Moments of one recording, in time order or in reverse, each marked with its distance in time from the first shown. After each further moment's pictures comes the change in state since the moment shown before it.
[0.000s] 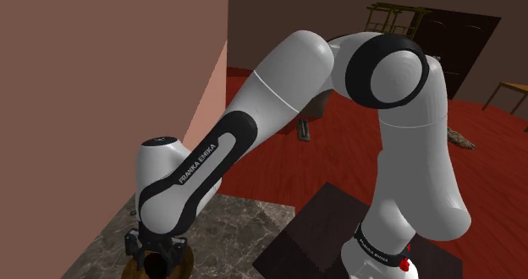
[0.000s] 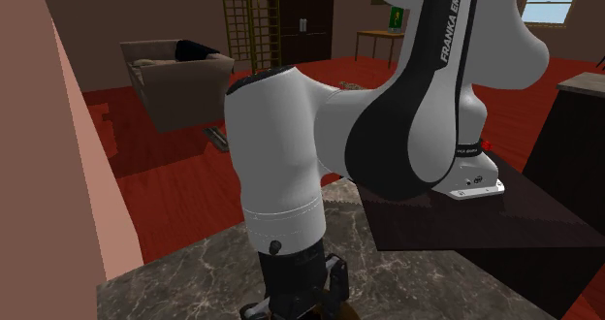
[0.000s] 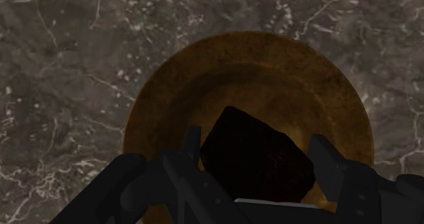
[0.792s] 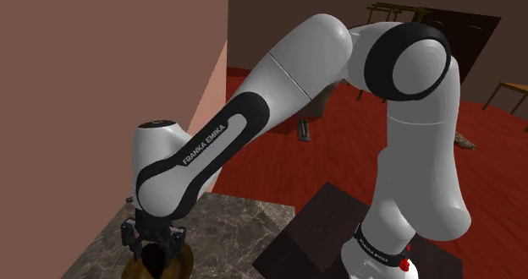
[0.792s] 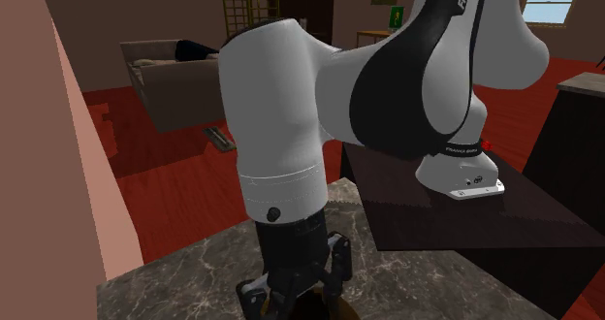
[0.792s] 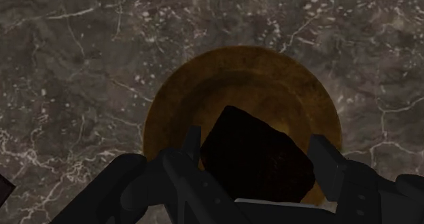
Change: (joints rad) arm -0.001 -0.086 -0.002 -0.004 -0.008 -0.079 0.025
